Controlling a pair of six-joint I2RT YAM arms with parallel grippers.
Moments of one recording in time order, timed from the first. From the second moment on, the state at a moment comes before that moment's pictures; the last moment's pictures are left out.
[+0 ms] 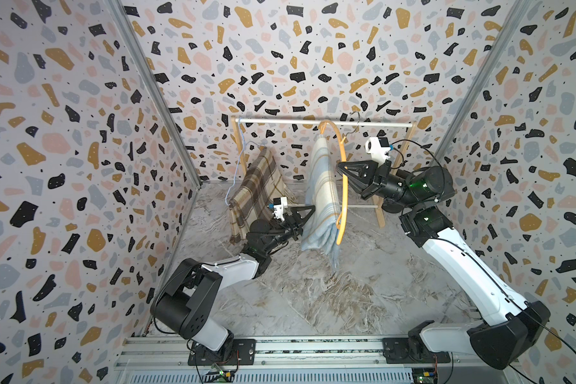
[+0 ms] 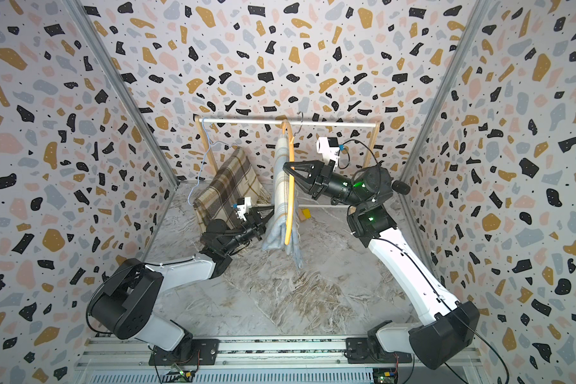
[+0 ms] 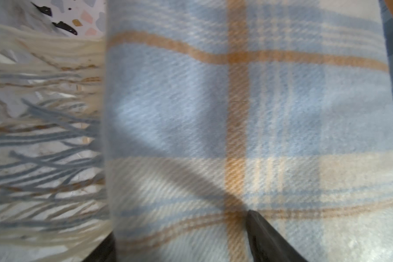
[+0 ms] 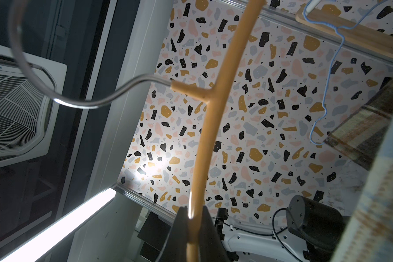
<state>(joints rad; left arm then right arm) -0.51 1.56 0.70 1.07 0.53 -1.49 0.48 1.31 1.39 0.42 -0.84 1.57</state>
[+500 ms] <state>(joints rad) -0.51 1.58 0.67 1.13 0.51 -1.50 0.48 1.24 1.39 0.15 -0.79 1.35</state>
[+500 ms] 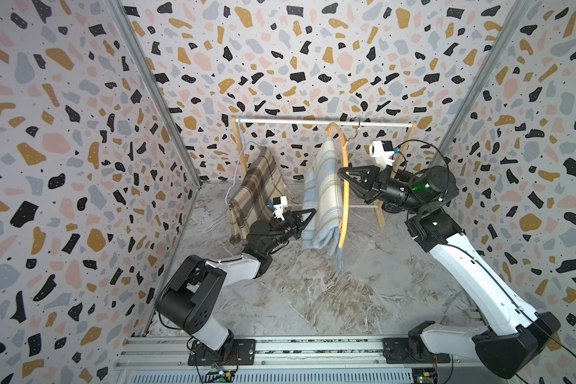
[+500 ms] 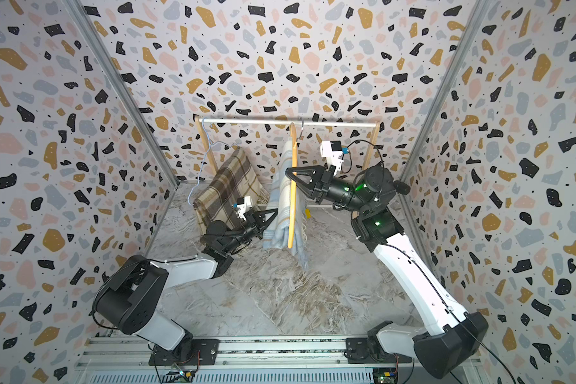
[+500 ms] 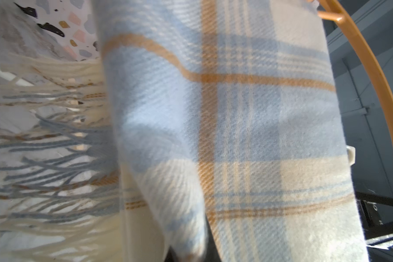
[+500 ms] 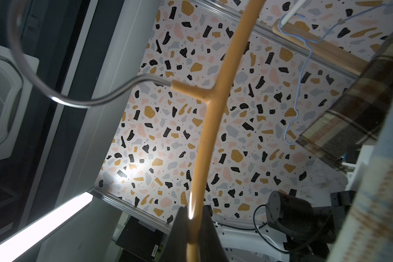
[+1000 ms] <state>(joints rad) -0.49 1.32 0.62 0.78 0.47 -1.27 0.47 1.17 1.41 -0.41 -0.55 0.98</state>
